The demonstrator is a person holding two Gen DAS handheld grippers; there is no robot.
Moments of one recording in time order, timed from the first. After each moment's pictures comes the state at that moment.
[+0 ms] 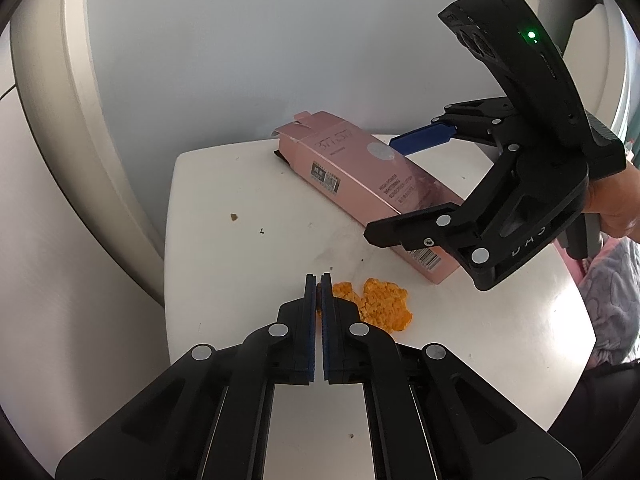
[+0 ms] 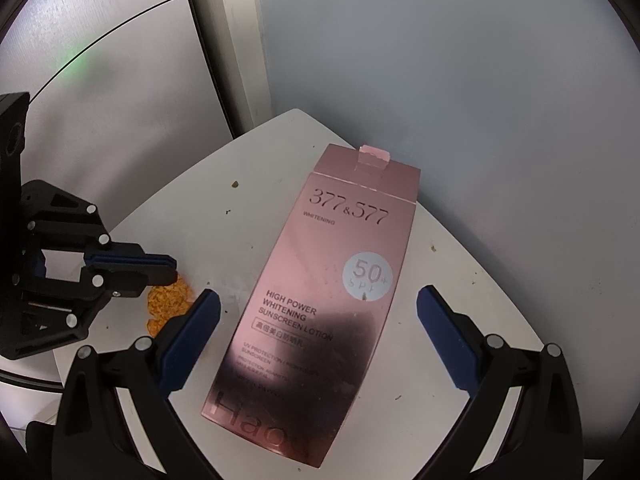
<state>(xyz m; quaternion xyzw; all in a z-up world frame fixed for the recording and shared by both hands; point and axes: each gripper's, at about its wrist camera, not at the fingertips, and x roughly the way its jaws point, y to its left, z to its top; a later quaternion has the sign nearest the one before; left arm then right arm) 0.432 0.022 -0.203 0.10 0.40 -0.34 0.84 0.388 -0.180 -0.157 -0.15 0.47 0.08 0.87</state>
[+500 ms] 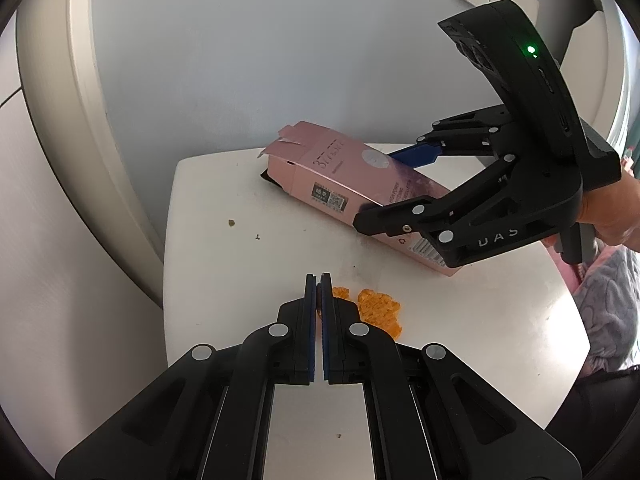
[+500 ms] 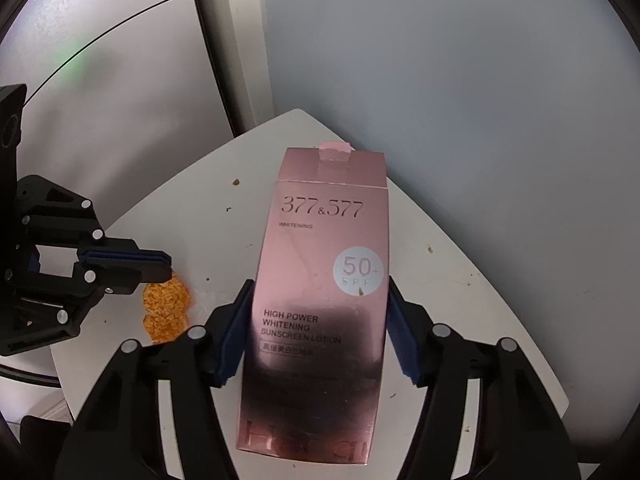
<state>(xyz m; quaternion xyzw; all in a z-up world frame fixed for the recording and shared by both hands) 0.424 0.022 -0.193 0.09 0.39 -0.34 0.85 0.383 -0.179 -0.153 -0.16 0.46 0.09 0.87</state>
